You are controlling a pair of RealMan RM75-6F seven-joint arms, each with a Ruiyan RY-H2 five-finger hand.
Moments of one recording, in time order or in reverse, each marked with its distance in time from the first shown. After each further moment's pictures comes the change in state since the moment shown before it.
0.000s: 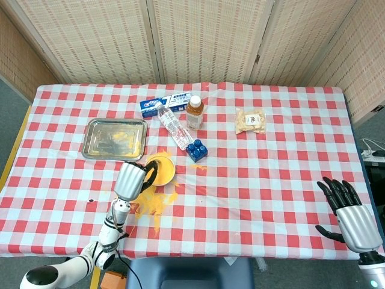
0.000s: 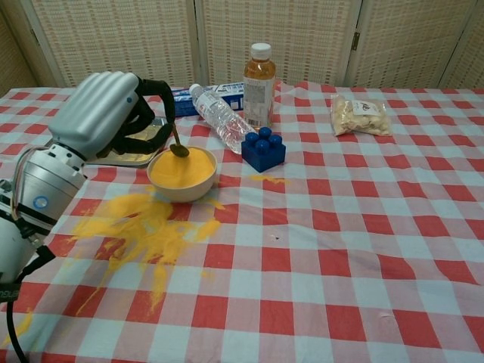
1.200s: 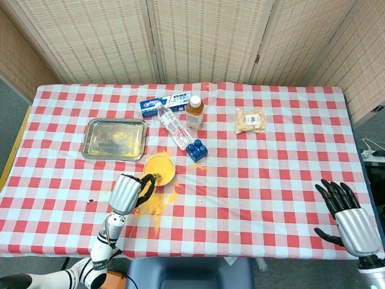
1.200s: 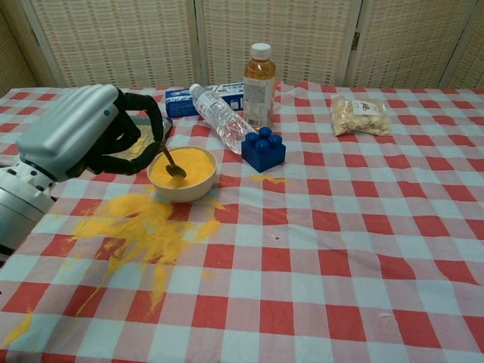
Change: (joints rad) left arm 0.114 0.165 0.072 -0.406 0.011 -0.010 0.140; right arm -0.013 -0.002 -0.013 0.000 -0.040 0.030 -0.007
